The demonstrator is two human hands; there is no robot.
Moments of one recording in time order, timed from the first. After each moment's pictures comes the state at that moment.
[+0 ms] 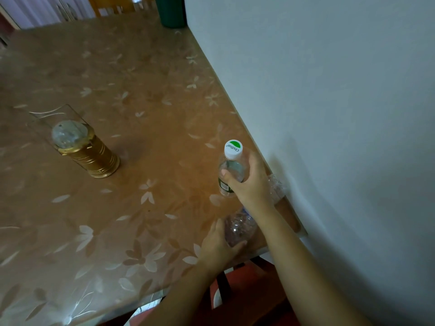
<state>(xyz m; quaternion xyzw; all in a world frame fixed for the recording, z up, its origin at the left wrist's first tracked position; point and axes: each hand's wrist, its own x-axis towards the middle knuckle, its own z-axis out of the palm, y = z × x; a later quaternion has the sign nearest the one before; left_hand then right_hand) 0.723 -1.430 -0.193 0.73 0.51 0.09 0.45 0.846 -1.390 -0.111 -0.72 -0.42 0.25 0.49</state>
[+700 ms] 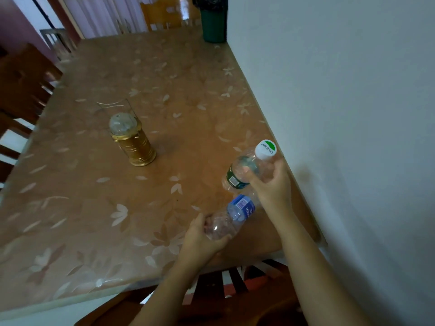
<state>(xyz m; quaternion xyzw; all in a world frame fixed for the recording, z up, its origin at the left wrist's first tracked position) 0.647 -1.429 -0.158 0.62 0.59 0.20 0.47 0.822 -1.405 -0.089 -0.68 -0.41 0.27 0.54</state>
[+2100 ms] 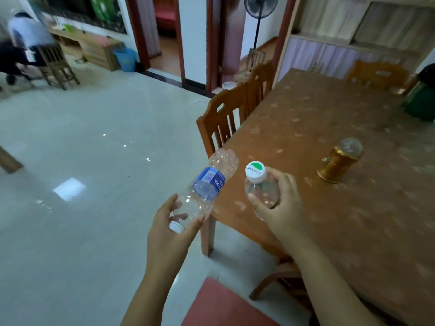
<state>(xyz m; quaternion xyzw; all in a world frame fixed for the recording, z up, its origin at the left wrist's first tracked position) 0.232 -1.630 -0.033 0.30 0.73 0.57 0.23 0.395 -1.507 -0.003 -0.44 -0.75 0.30 0.38</state>
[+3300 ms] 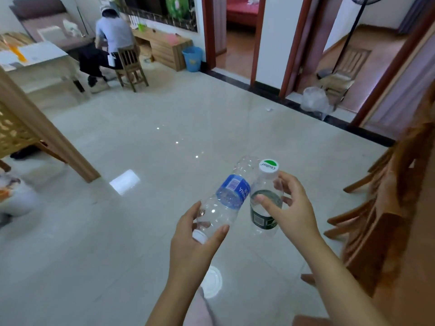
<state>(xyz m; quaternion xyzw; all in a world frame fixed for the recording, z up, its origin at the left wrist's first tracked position) -0.252 -1.518 -0.055 0.22 0.76 0.58 0.21 -0.140 -1.360 -0.048 -0.37 -0.72 0.48 0.34</state>
